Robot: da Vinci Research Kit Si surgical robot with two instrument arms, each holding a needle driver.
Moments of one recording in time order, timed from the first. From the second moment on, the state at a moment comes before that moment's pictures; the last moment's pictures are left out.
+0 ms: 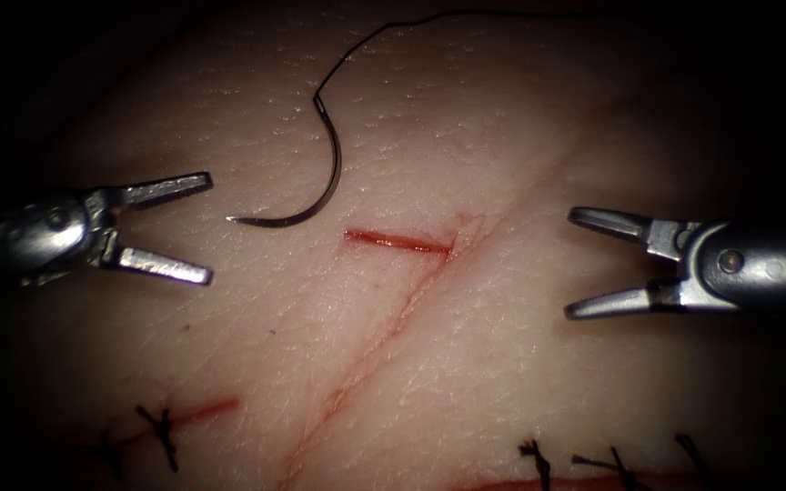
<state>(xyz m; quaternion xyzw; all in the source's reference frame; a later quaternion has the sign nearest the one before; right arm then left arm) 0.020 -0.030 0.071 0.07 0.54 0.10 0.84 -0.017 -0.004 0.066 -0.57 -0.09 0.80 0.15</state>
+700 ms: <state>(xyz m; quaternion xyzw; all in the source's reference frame) 0.021 -0.030 0.070 0.07 0.54 0.10 0.83 -0.018 -0.005 0.067 -0.43 -0.07 0.88 0.20</state>
